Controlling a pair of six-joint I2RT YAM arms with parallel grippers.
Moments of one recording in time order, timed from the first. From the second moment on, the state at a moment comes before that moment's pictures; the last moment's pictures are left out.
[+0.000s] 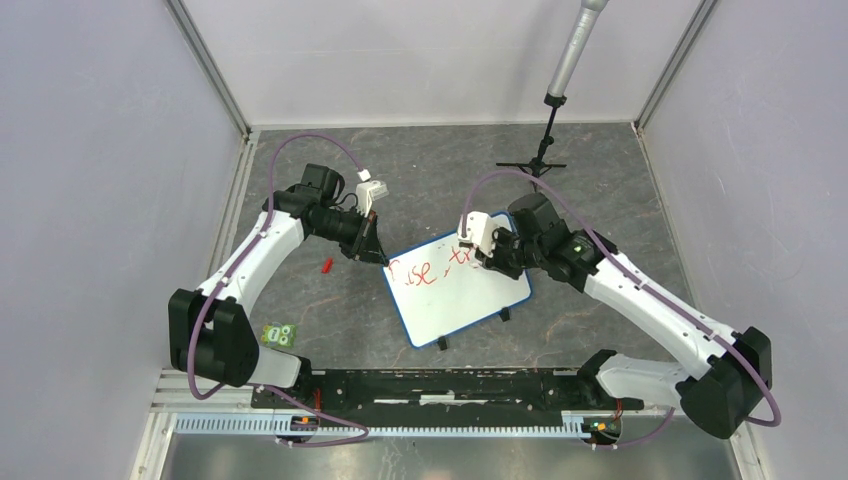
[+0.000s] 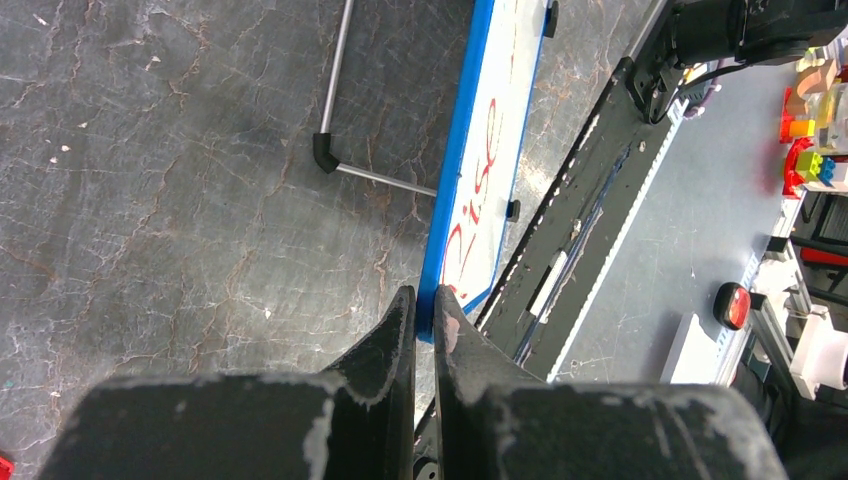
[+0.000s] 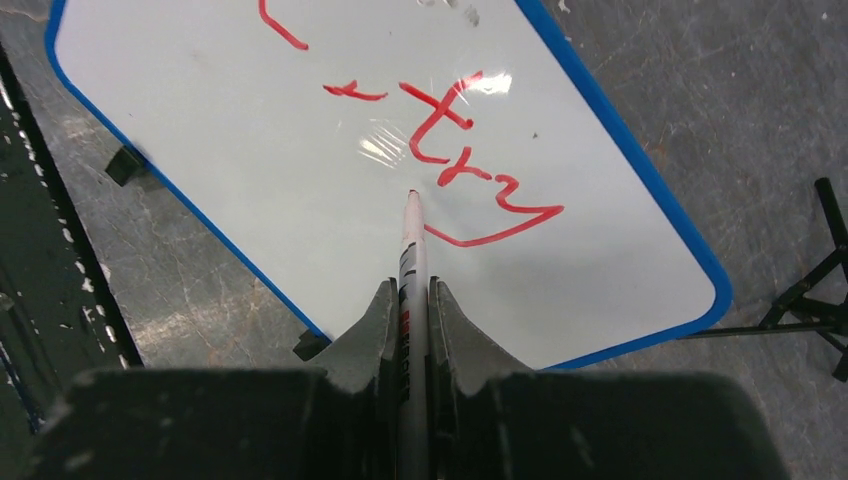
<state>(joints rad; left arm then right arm) -0.26 1.40 1.12 -0.88 0.82 0.26 0.68 1.17 0.98 -0.63 -0.26 -0.57</state>
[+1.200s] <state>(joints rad) -0.26 1.40 1.11 -0.83 0.87 0.25 0.96 1.05 0.78 -0.46 -0.34 -0.57</state>
